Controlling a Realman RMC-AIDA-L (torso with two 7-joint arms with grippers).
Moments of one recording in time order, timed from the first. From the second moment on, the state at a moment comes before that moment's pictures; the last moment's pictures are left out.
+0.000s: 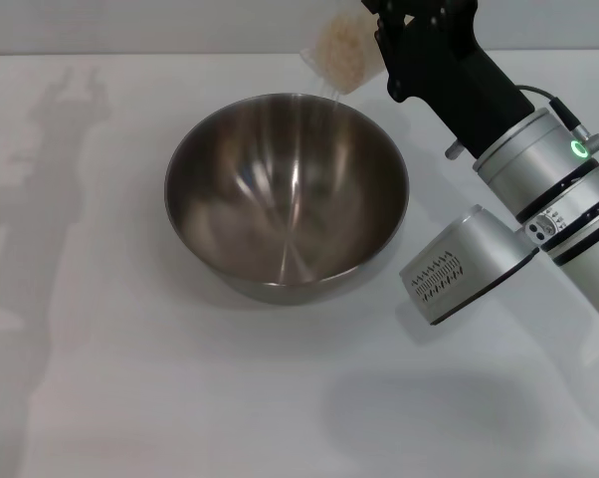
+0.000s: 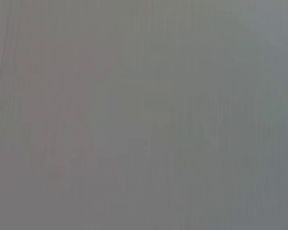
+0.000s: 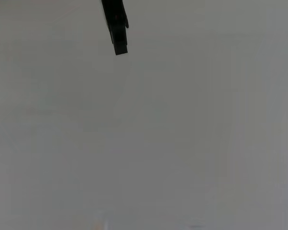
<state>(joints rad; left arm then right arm) -0.41 -2.07 -1.53 -0.65 2.80 0.83 -0.05 0.27 2.07 1.04 0.91 -2.92 -0.85 -1.33</state>
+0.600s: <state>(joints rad) -0.41 -2.07 -1.53 -0.65 2.80 0.83 -0.05 0.27 2.06 1.00 0.93 -2.92 -0.86 -1.50</state>
